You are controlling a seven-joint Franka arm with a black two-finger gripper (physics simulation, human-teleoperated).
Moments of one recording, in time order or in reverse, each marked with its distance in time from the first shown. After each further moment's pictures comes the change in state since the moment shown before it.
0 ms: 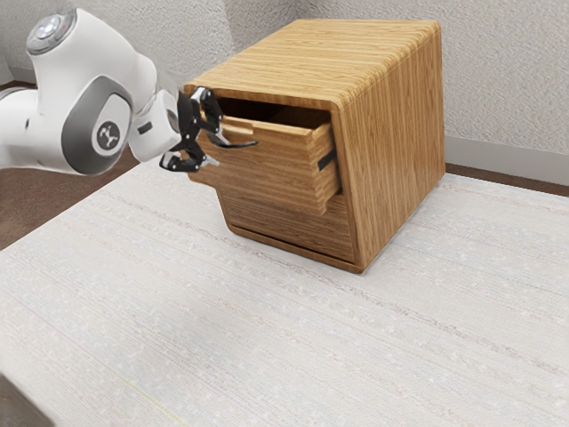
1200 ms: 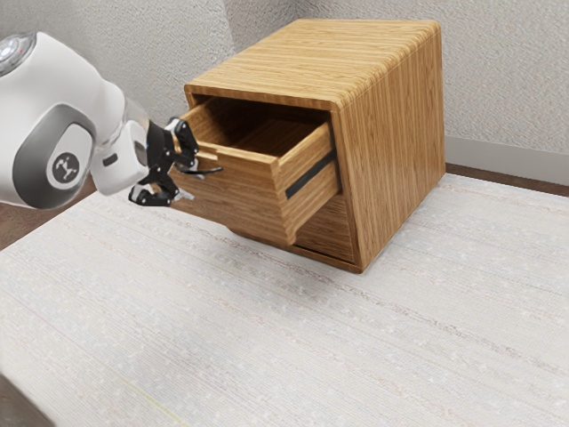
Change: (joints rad) arm 0.001 -0.212 -0.005 -0.229 -0.006 -0.045 0.001
